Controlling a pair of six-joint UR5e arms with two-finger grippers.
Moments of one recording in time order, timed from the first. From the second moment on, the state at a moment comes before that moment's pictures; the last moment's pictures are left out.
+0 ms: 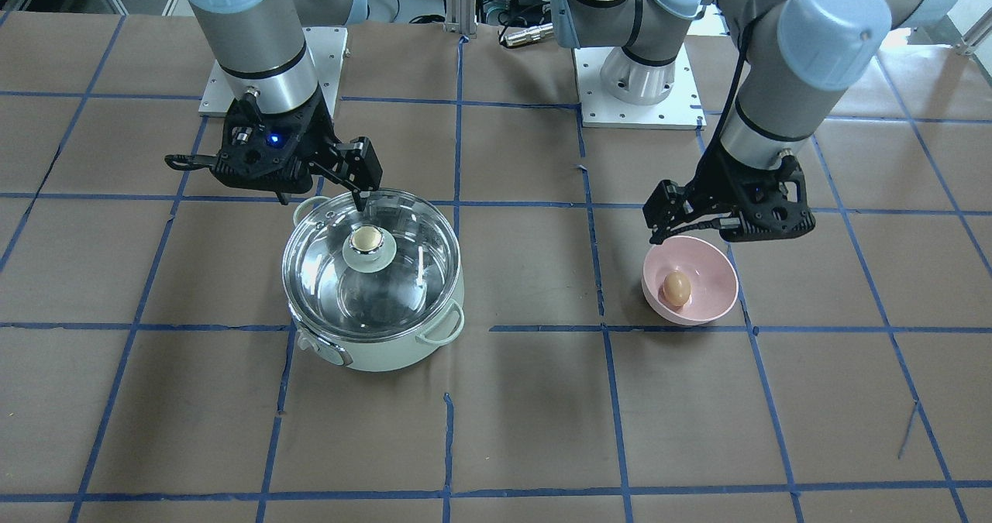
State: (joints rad) left arm -1.45 -1.65 -1.79 -1.25 1.58 0.02; right arm 1.73 -1.51 1.73 -1.86 -1.54 0.28
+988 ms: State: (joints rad) left arm -1.33 -1.74 -2.03 -0.97 1.57 0.01; right arm 1.79 -1.43 1.80 -2.04 -1.55 0.29
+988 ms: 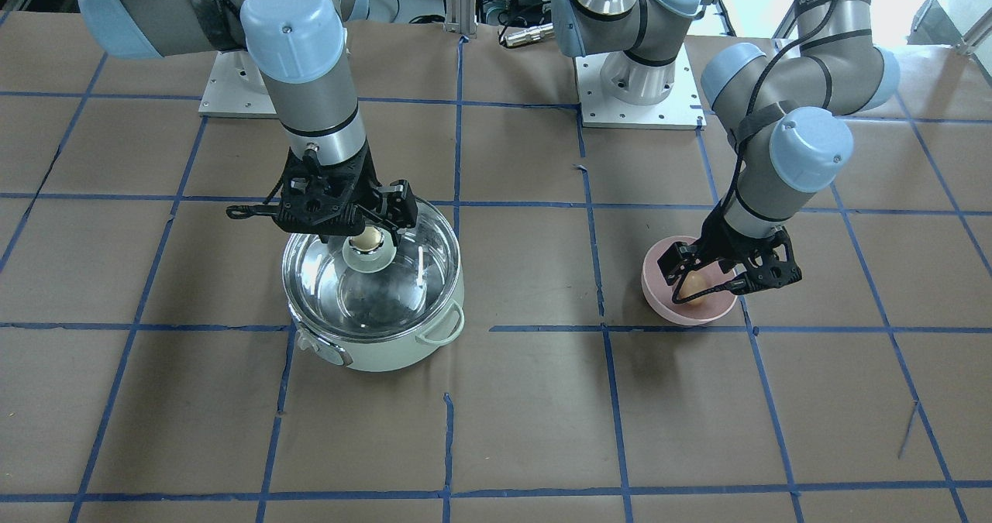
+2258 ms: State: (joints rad) left arm -1.33 -1.79 -2.09 -0.85 1.57 0.20; right arm 1.79 -1.42 1.80 -2.07 -1.54 0.29
